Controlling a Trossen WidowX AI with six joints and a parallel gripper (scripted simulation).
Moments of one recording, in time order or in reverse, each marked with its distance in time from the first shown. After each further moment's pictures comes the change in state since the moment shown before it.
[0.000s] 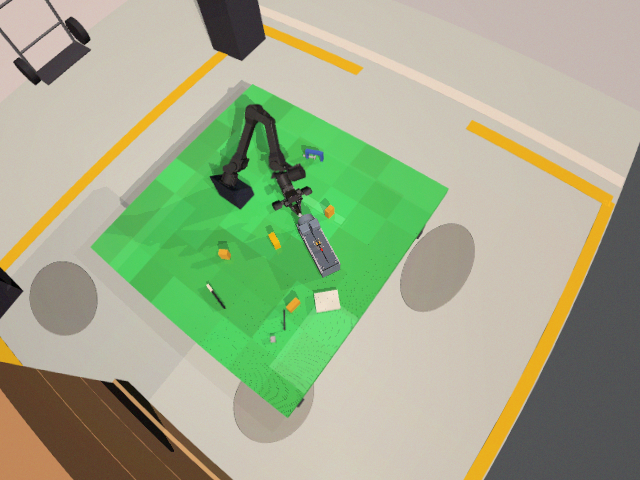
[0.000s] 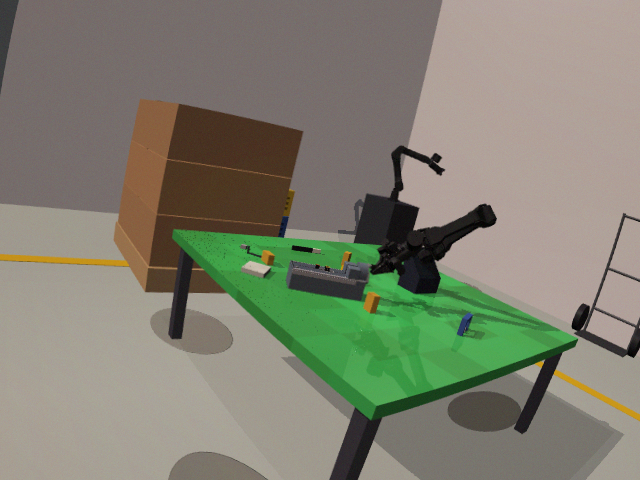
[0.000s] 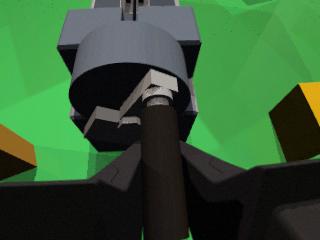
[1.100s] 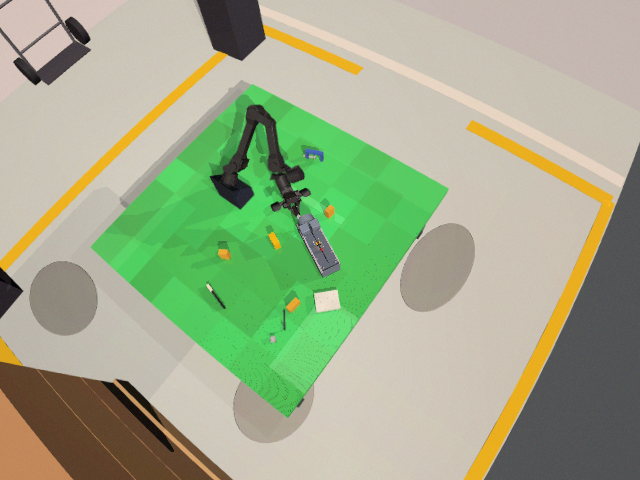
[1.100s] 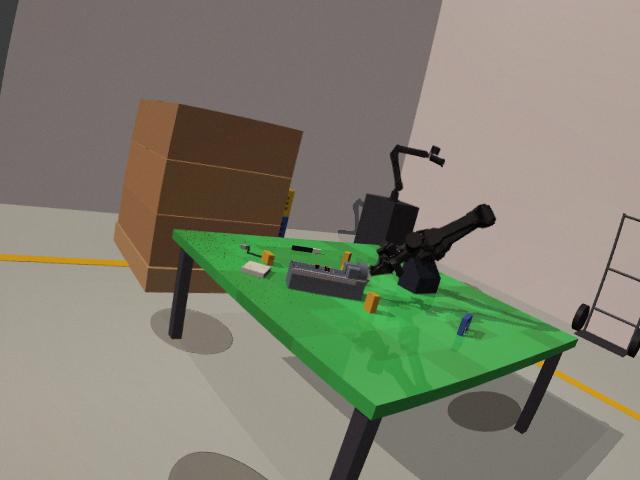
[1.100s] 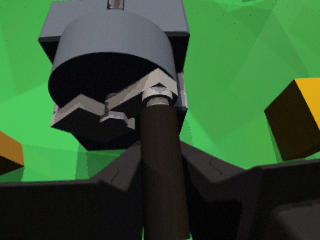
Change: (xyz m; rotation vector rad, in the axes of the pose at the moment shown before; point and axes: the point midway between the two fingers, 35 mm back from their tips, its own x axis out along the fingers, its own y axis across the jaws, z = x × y) arm 0.005 -0.008 -0.005 -0.001 -0.003 -0.007
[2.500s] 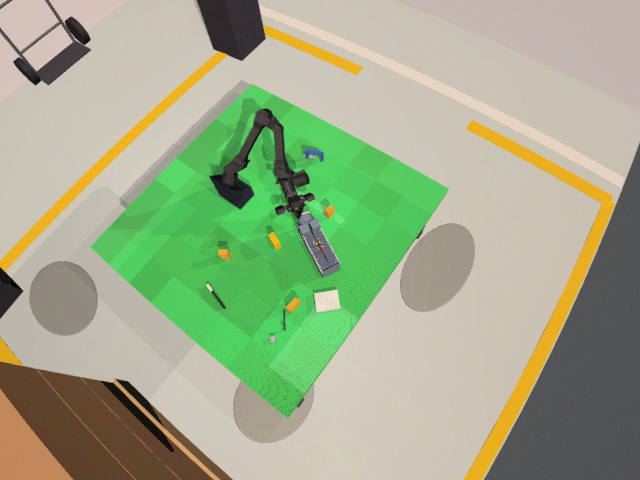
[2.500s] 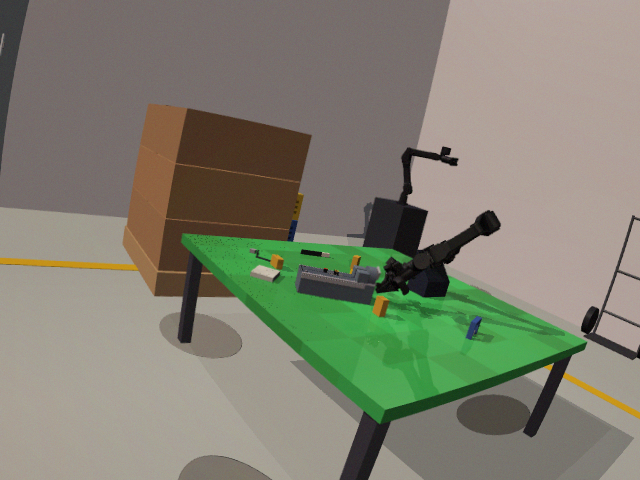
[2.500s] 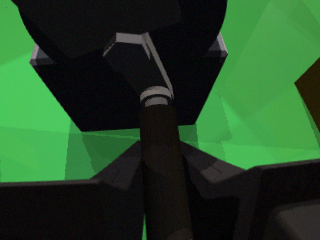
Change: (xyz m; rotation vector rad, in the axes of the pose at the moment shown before) arm 0.034 0.014 -0.034 0.010 0.005 -0.027
